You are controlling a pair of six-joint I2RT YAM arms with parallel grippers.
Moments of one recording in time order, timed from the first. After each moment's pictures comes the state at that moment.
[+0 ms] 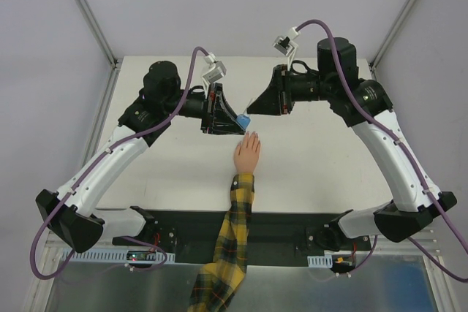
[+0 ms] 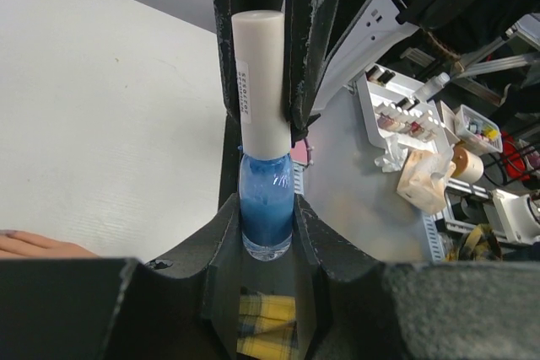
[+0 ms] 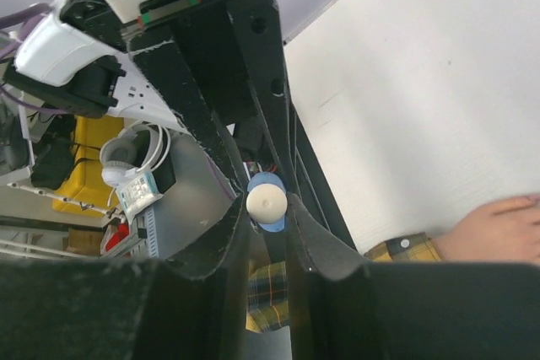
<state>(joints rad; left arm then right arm) -0.56 1.23 1.31 -0.24 1.09 -0.38 0.57 1.39 1.80 -0.83 -0.81 0.35</state>
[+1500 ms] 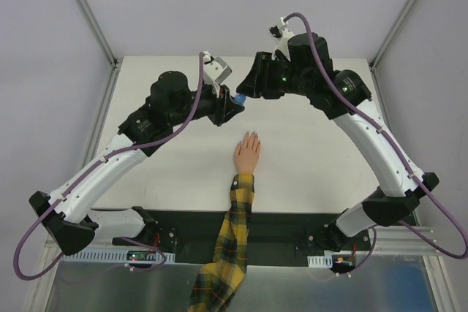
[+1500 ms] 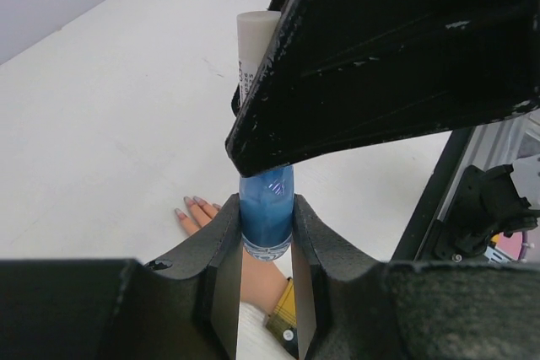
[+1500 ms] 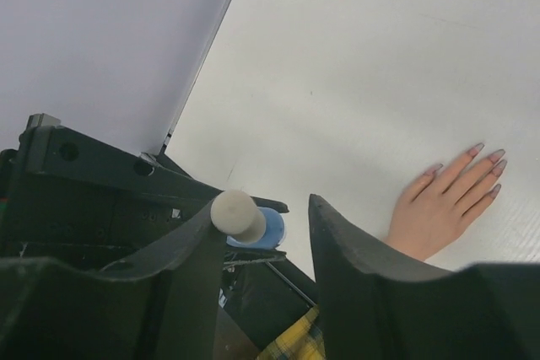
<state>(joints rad) -0.72 1.19 1.33 -0.35 0.31 -0.12 0.72 1.53 1.97 -0.90 -0.17 0.56</state>
